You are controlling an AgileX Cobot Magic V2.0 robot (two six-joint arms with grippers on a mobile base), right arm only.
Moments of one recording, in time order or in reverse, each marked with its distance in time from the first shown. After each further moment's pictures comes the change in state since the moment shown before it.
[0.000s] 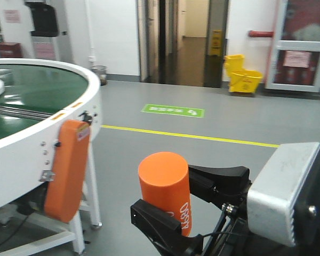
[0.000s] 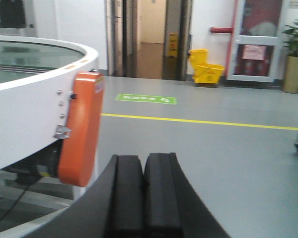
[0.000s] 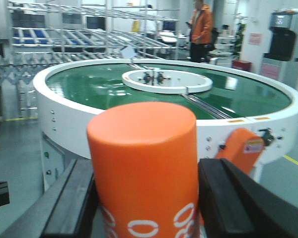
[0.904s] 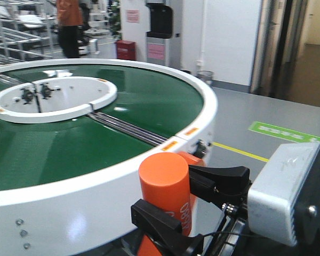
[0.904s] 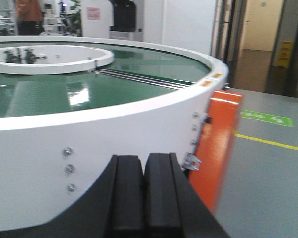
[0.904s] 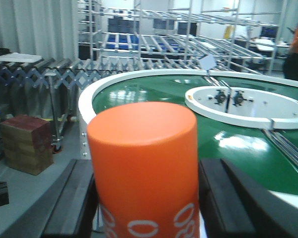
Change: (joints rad) arm 0.000 0.000 0.000 0.000 0.001 0.000
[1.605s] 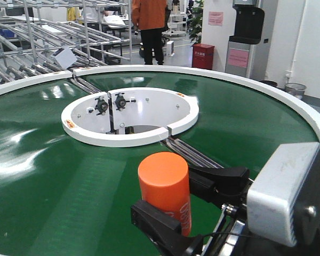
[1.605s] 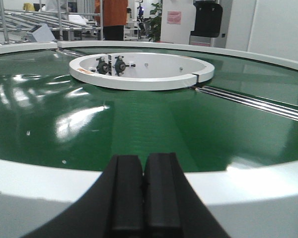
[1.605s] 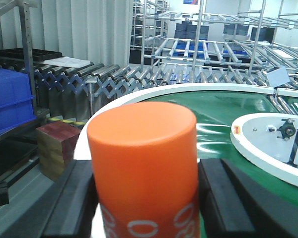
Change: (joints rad) arm 0.000 0.000 0.000 0.000 0.000 0.000
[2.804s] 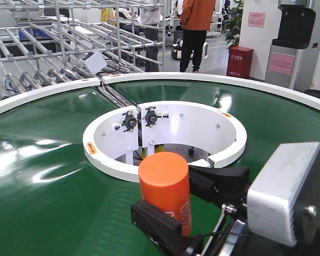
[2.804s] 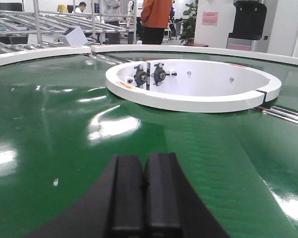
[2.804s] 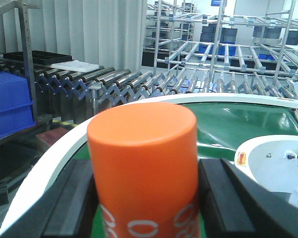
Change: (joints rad) arm 0.000 0.000 0.000 0.000 0.000 0.000
